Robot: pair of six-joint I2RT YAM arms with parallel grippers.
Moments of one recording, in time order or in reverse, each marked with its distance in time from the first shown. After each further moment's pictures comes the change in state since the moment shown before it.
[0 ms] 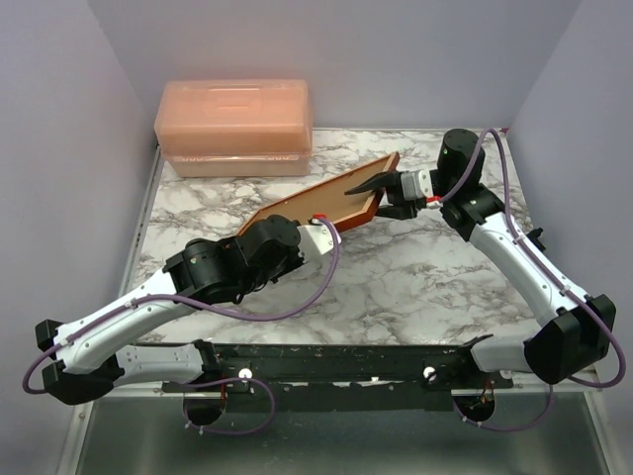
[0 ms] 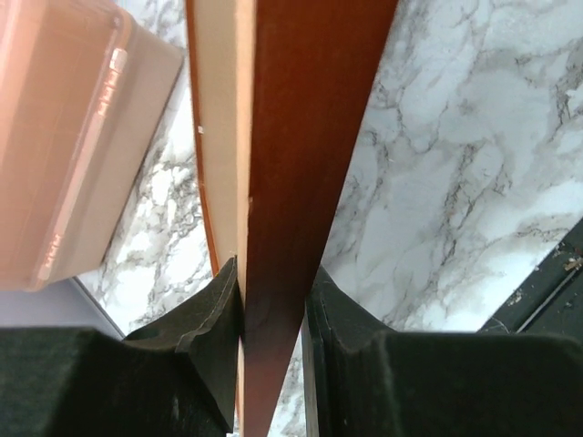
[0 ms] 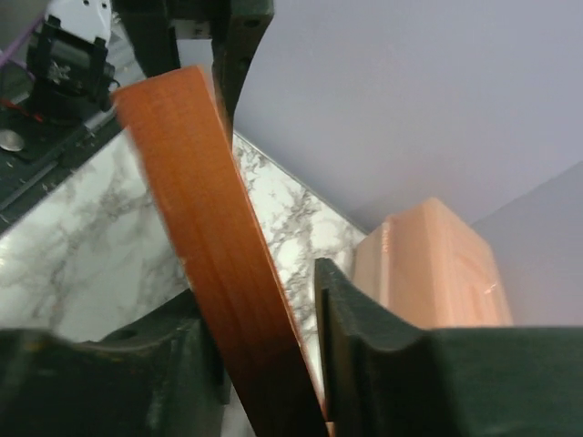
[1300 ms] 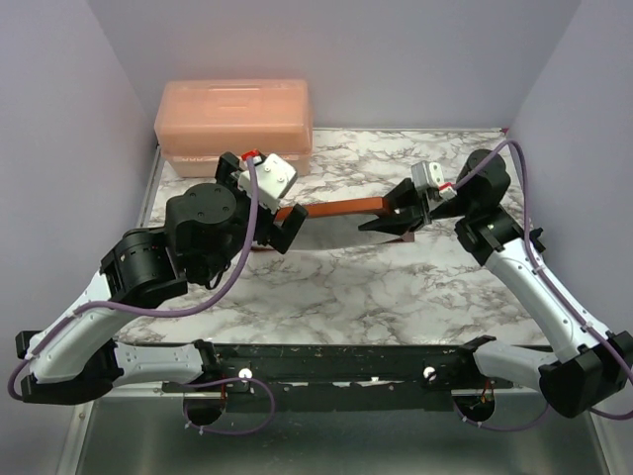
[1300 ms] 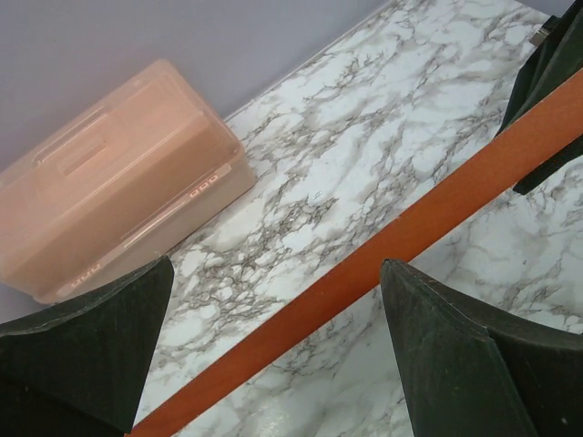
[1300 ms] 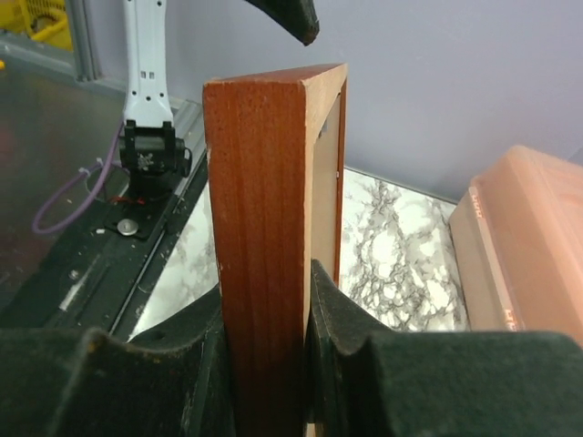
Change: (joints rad) left arm -0.003 -0.015 0.352 0.087 -0.171 -0.139; right arm 0.005 -0.185 -0.127 0.075 0.046 0.453
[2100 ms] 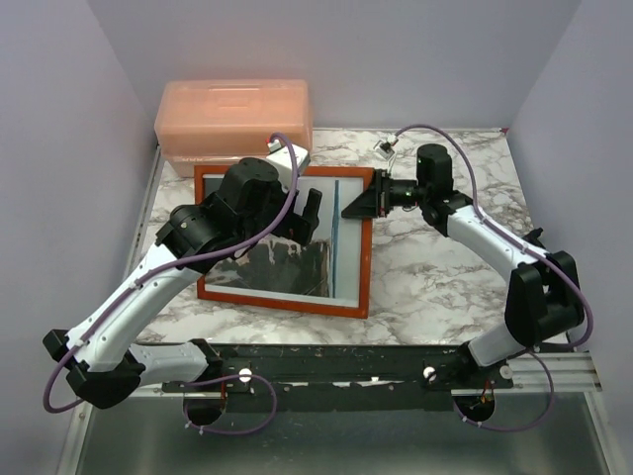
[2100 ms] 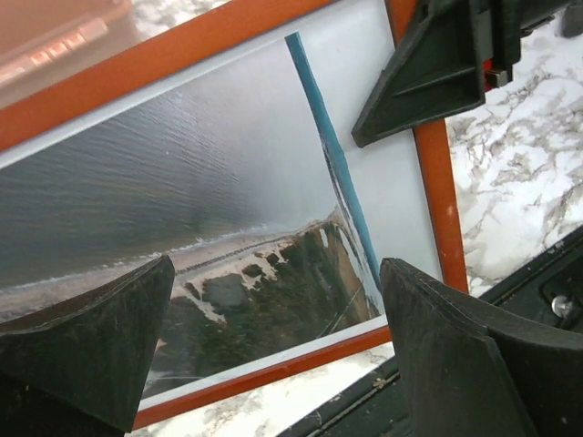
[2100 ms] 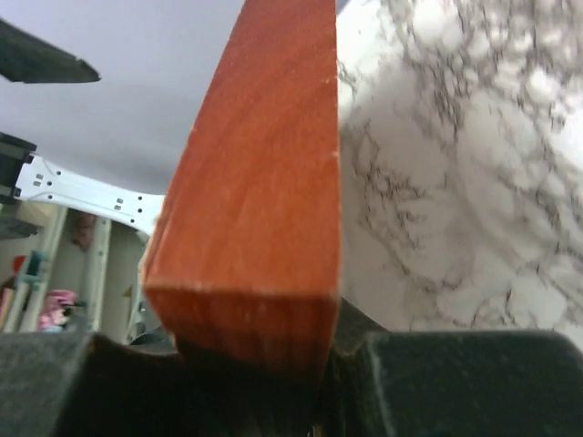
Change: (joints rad) left arm 0.304 0.121 -0.138 0.003 0.378 -0.304; right arm -0.053 0.369 0.003 0.047 0.287 0.819
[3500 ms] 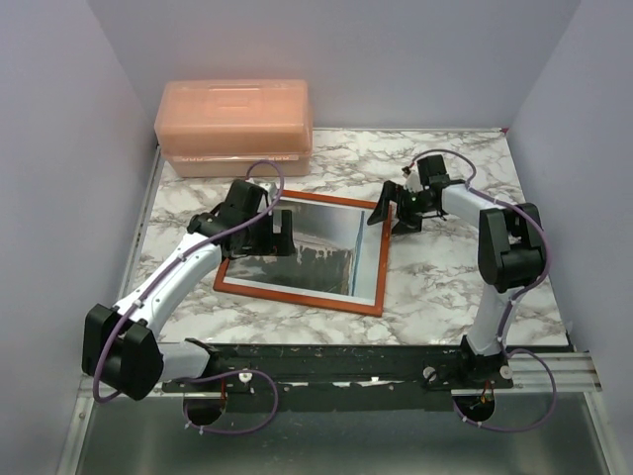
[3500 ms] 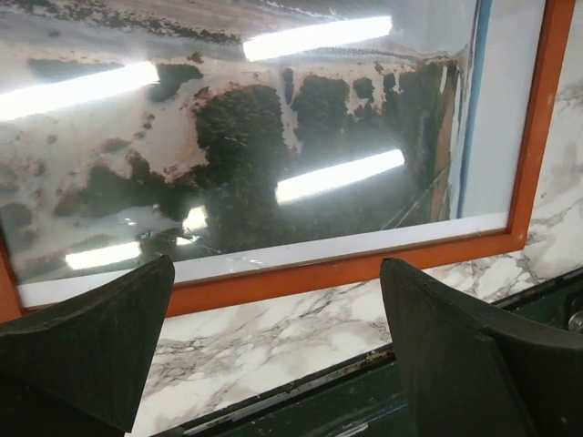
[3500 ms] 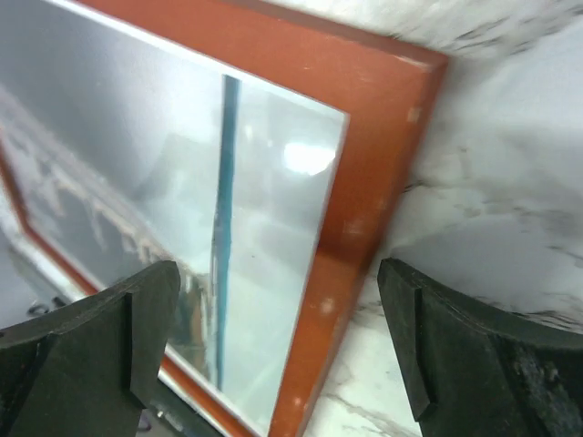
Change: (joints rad) left arm 0.362 0.077 -0.521 0.194 0.320 -0.192; right arm -0.195 0.418 0.160 -0.543 0.496 -0.163
